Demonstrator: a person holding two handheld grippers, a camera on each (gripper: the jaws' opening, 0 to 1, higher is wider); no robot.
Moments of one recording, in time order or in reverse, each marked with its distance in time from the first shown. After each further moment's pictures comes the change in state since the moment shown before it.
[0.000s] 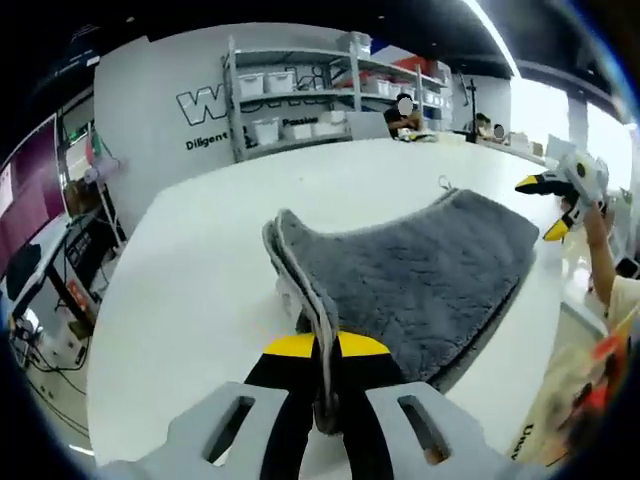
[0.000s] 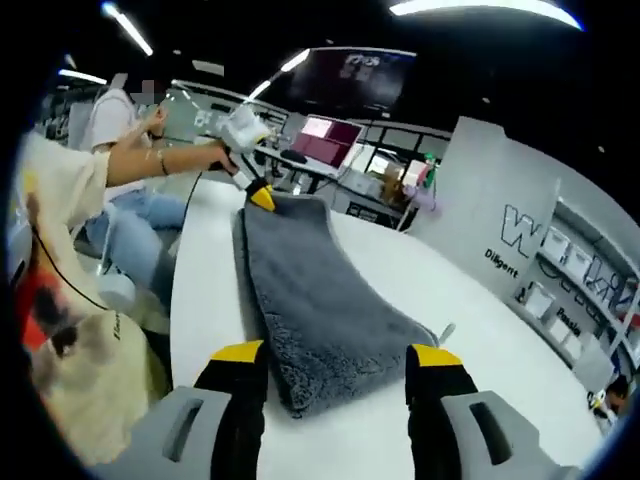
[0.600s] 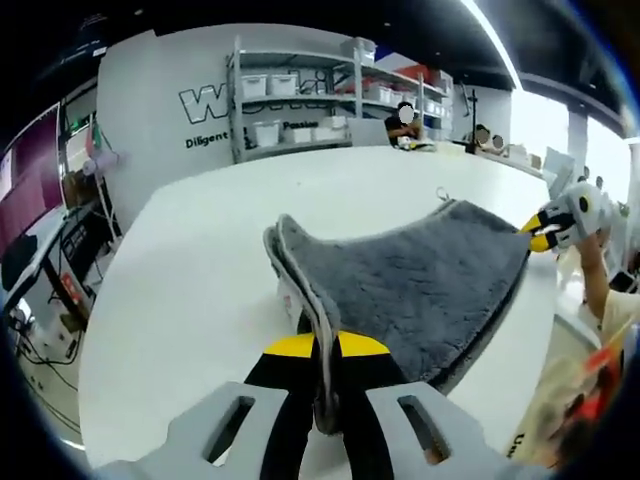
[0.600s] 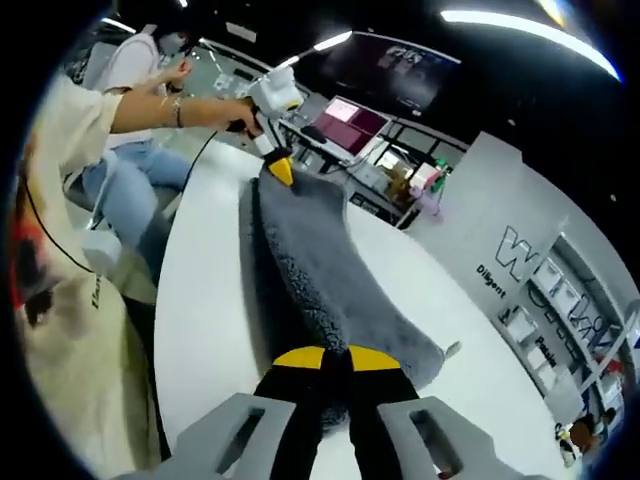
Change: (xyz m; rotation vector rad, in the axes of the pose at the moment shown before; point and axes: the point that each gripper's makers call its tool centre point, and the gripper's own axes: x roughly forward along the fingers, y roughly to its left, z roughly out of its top) left arm 0.002 -0.008 0.005 -0.036 -0.028 -0.020; right arm 0.014 -0.005 -0.001 -0.092 0.028 -0.116
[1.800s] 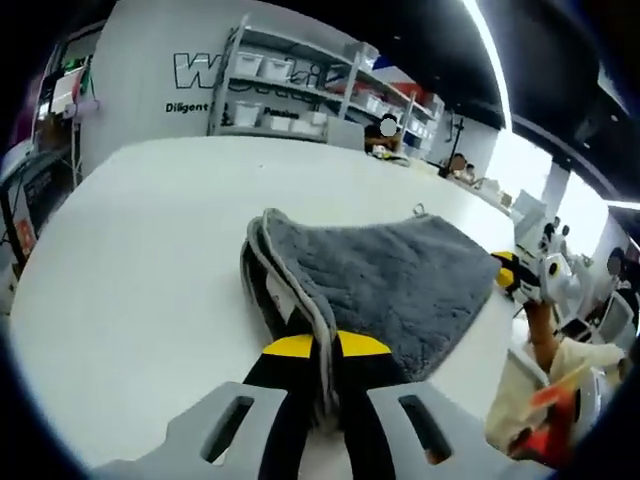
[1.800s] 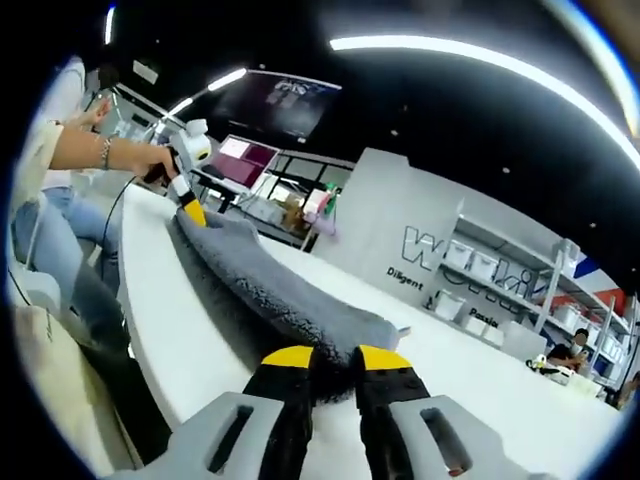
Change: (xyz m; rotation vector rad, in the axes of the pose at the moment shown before) left arm 0.016 -0.052 -0.015 -0.204 0.024 -0.221; right arm -0.052 -0.014 -0.047 0.220 -0.140 -0.361
